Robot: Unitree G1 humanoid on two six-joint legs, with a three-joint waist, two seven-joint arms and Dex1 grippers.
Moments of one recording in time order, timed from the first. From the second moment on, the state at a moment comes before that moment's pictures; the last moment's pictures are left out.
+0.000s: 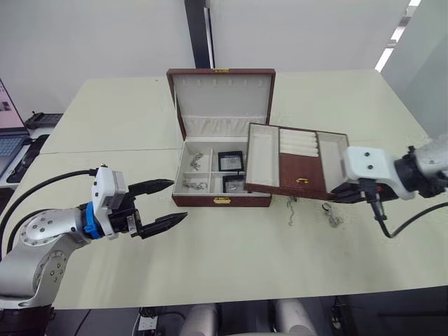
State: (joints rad) left arm 0.00 0.81 0.30 -0.29 -0.67 0.36 -1.11; right arm -0.70 -1.15 0.24 -0.43 0.23 0.79 1.41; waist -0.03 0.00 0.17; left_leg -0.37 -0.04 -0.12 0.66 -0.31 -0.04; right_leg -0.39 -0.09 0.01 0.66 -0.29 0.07
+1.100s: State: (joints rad) left arm 0.07 0.81 0.36 -0.22 -0.61 0.25 -1.10; right arm -1.12 -0.62 0.69 0.01 -0.01 0.86 1.35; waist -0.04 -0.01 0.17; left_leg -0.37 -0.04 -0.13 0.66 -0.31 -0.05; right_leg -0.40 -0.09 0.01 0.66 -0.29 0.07
